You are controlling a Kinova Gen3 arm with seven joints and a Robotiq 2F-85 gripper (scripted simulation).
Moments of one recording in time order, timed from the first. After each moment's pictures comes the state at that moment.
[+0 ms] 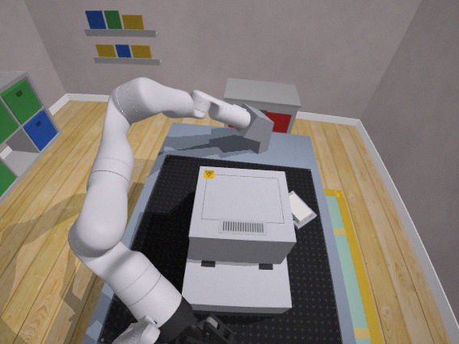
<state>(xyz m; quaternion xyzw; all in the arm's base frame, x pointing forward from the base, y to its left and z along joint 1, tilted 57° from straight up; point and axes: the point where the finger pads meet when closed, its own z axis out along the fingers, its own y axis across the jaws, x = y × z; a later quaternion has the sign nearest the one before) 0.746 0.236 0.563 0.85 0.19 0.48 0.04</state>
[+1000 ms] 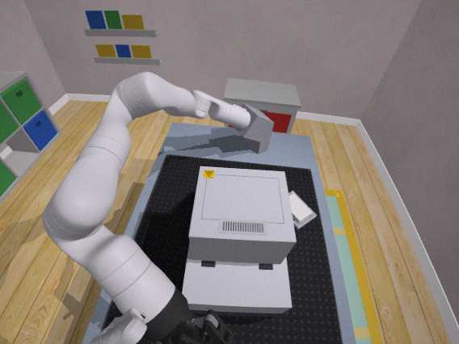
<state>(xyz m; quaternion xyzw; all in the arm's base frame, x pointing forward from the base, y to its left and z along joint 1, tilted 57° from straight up) 0.718 0.278 0.598 0.85 0.19 0.48 0.04</state>
